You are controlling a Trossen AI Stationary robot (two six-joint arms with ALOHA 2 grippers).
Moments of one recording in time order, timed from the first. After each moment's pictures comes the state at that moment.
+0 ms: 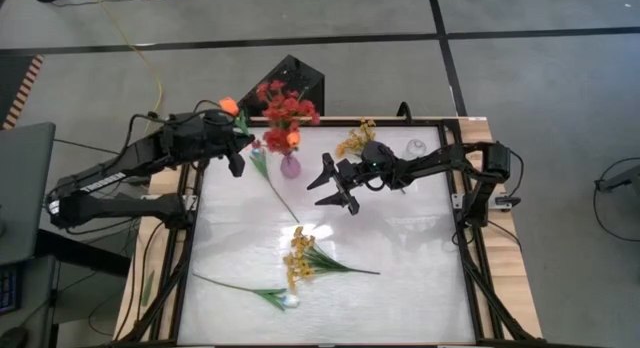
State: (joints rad) left arm 0.42 0.83 0.96 -0.51 -0.14 -0.09; right arm -0.24 1.78 0.86 1.00 -0.71 0.08
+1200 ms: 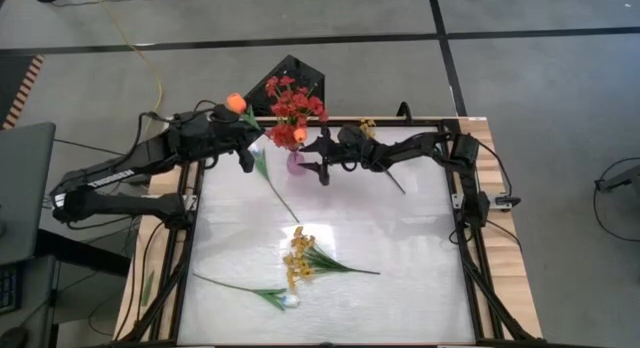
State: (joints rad) left arm 0.39 0.90 0.96 -0.32 -0.19 -0.02; right arm -0.41 2.04 1.08 0.76 -0.35 -0.14
